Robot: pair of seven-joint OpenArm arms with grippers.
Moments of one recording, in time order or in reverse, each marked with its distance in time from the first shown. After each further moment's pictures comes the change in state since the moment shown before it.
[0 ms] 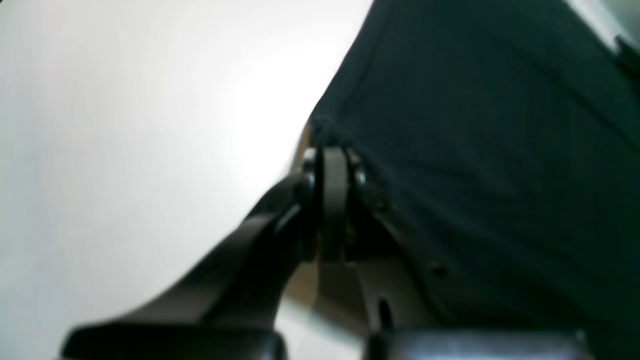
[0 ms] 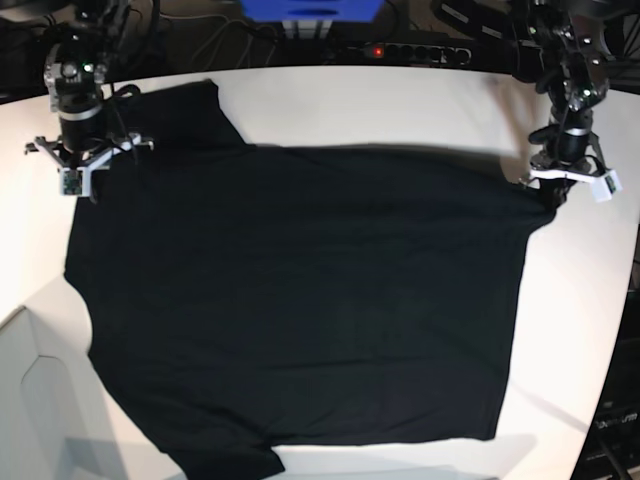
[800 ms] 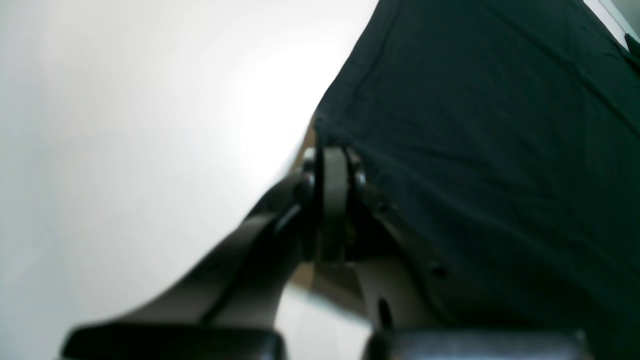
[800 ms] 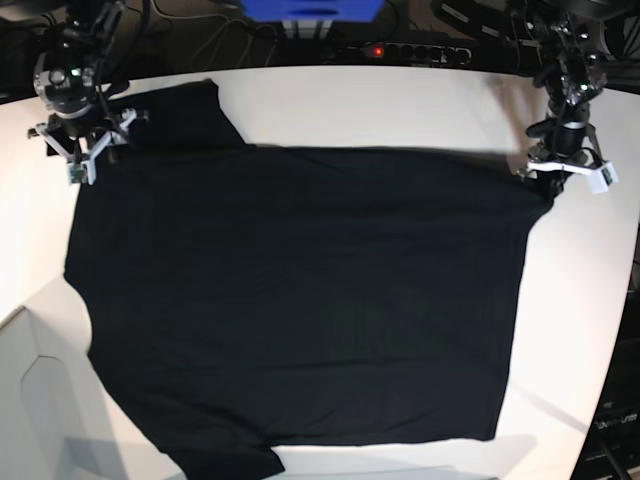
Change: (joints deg) left arm 1.3 0.8 -0.2 -0.8 0.5 0.0 0.3; right arm 2.4 -0.2 6.0 -5.3 0.1 12.0 -18.3
